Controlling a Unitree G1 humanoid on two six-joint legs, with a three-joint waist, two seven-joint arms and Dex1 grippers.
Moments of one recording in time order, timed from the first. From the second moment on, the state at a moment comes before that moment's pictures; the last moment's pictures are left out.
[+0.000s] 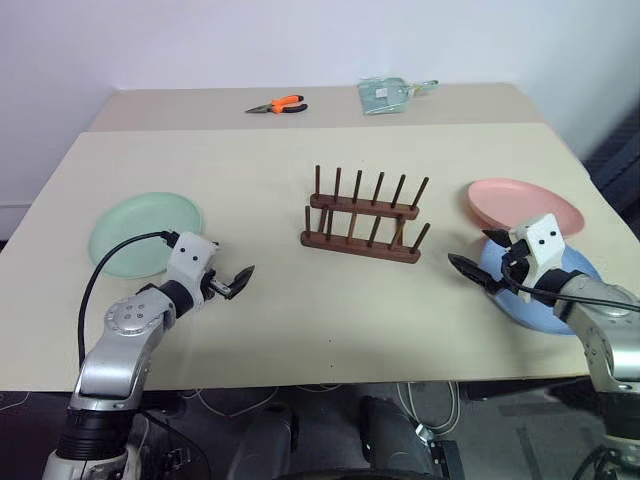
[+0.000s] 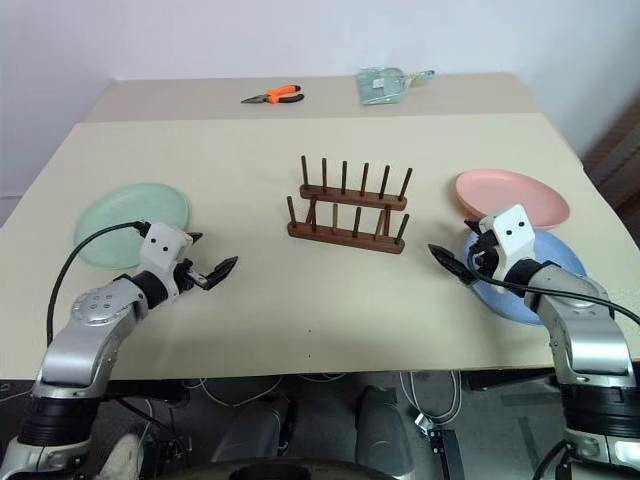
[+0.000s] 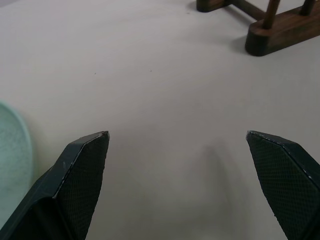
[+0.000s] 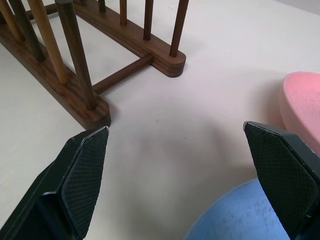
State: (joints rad) left arm -0.09 0.51 0.08 -0.27 -0.19 0.47 -0.54; right arm -0.13 -0.71 -0.25 -0.08 0.33 0.40 0.71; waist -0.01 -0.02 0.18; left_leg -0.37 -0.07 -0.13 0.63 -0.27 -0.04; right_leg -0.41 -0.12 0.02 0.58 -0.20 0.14
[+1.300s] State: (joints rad) left arm -0.86 0.26 -0.20 0.92 -0.02 -0.11 -1.13; right arm 0.17 -0.64 -0.30 -0.50 0.35 0.49 0.55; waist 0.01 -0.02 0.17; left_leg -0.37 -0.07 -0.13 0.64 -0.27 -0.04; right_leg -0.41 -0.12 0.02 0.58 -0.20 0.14
